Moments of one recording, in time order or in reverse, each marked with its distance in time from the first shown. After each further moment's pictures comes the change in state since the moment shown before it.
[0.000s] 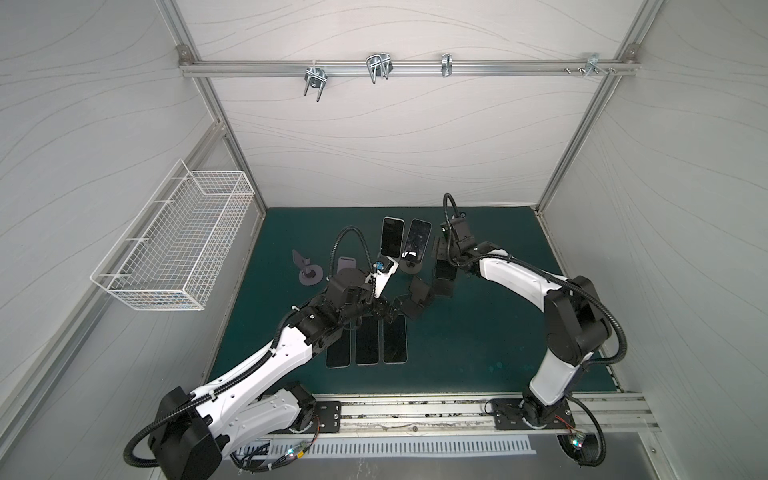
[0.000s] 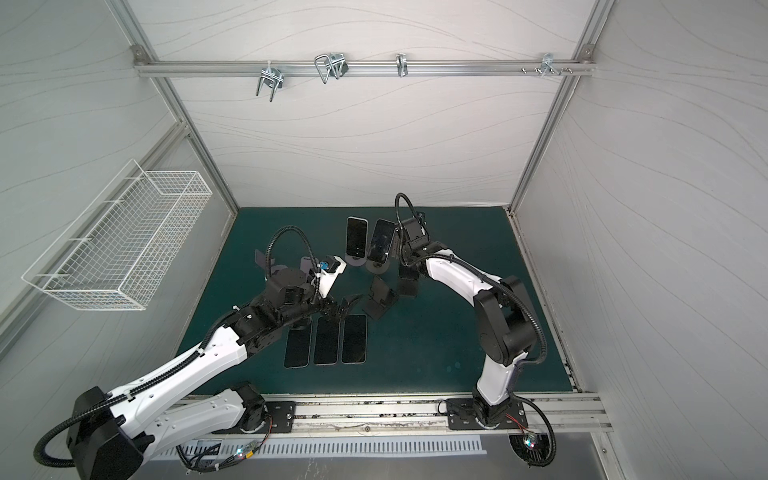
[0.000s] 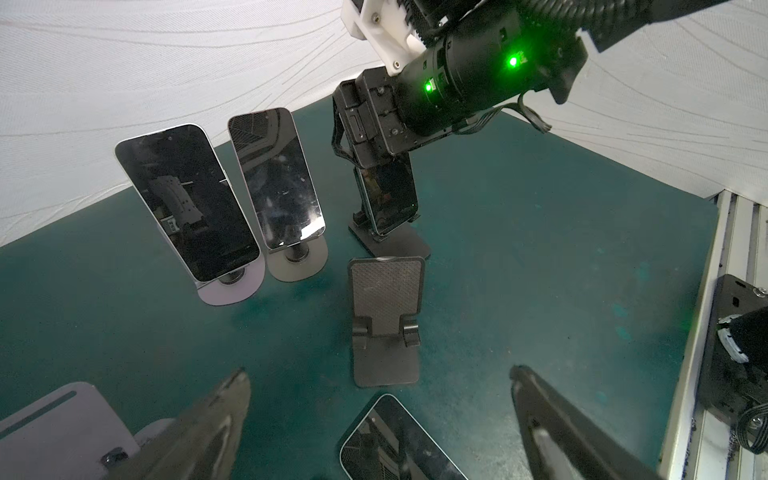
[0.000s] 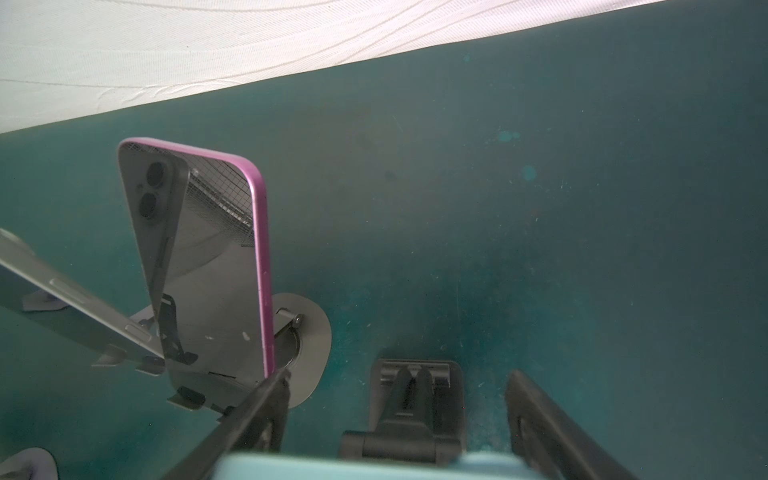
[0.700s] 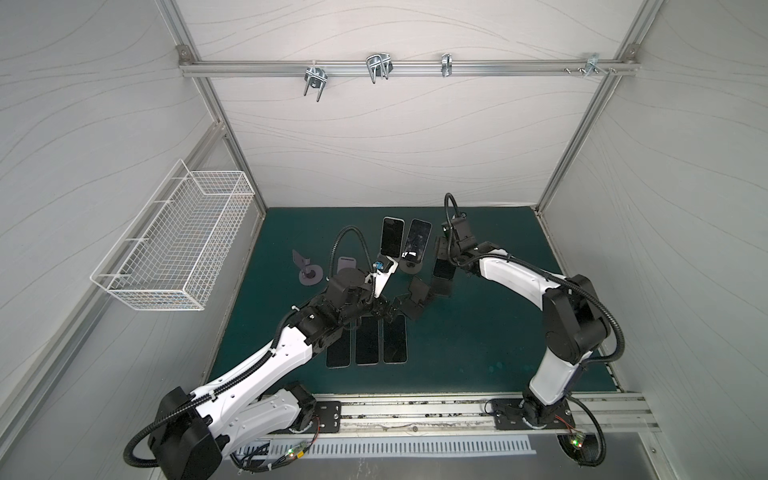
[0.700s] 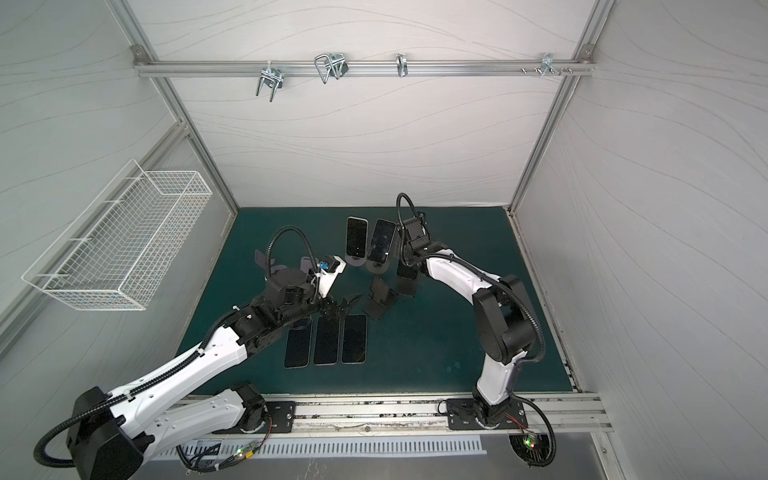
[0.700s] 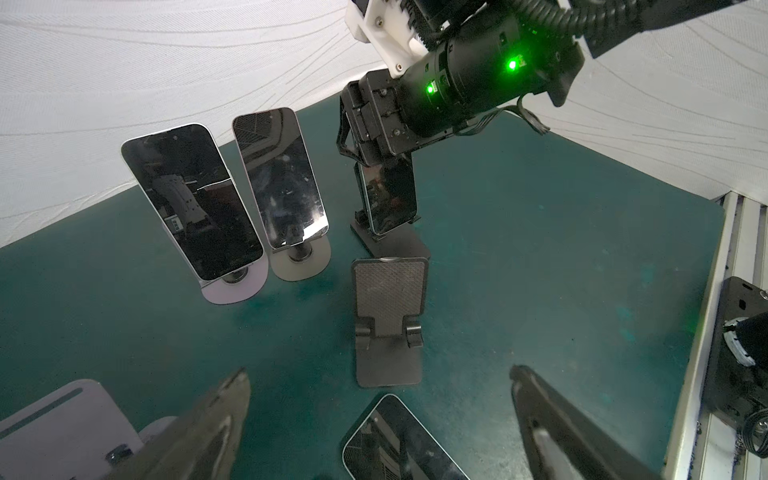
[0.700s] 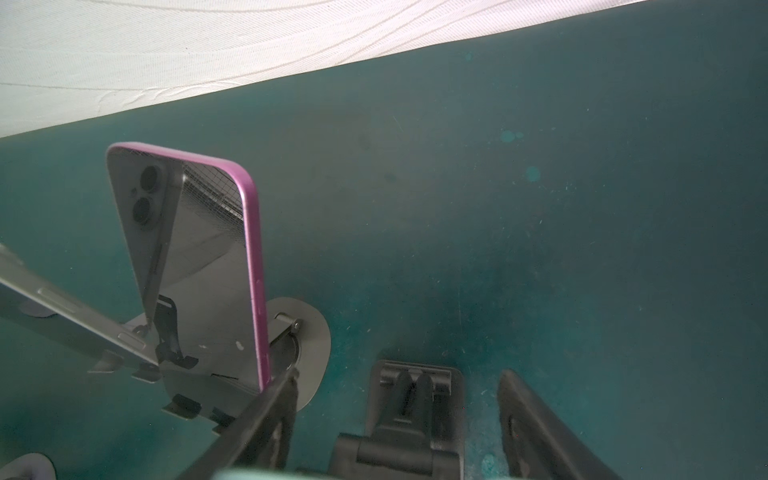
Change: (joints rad) left arm 0.002 0.000 0.000 0.000 -0.008 -0.001; right arm -0.011 0.008 -0.005 0.020 -0.015 -0.002
